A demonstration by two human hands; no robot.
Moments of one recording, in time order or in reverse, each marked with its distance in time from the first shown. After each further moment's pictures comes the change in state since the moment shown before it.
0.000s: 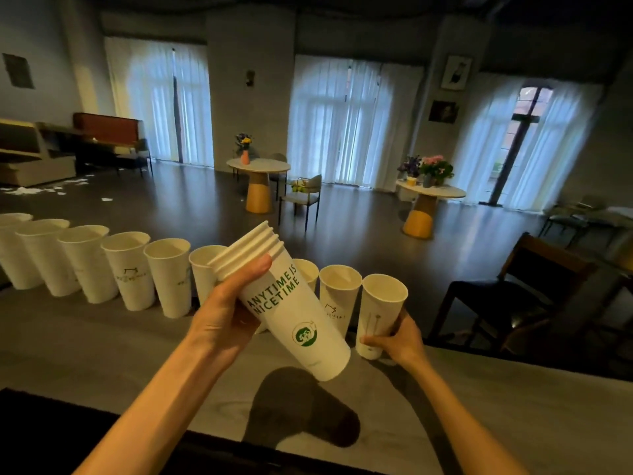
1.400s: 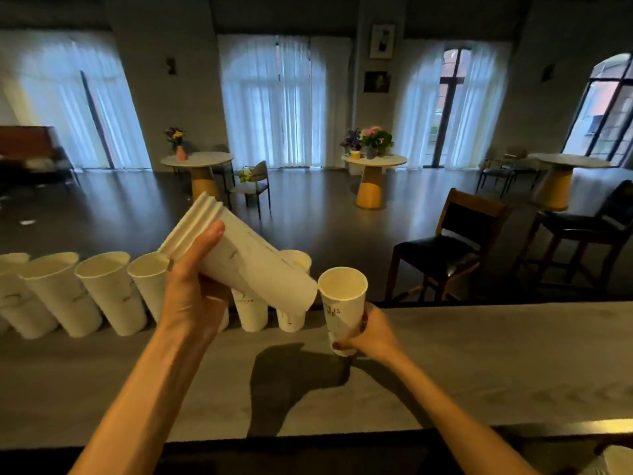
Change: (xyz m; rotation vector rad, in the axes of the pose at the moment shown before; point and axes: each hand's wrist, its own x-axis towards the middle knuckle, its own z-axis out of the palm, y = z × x) left_hand 0.002 -0.059 0.118 0.025 -0.008 0.187; right_hand -0.039 0.057 -0.108 -0.080 -0.070 -0.010
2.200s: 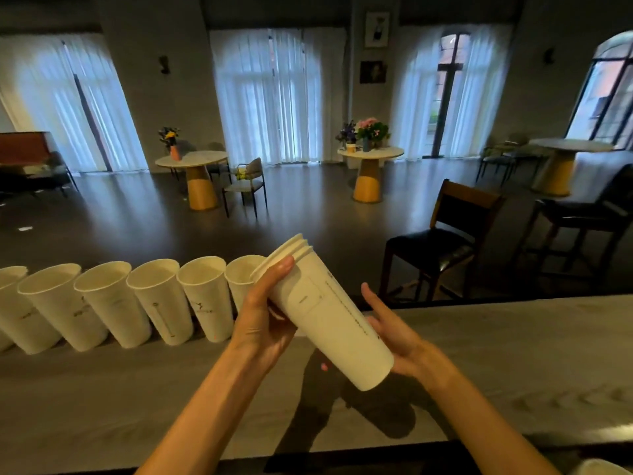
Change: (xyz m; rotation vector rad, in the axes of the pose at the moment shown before) left_hand -0.026 -0.103 0.098 0.008 -0.037 -0.399; right_hand -0.013 0.002 -0.096 0.929 -0.842 0.170
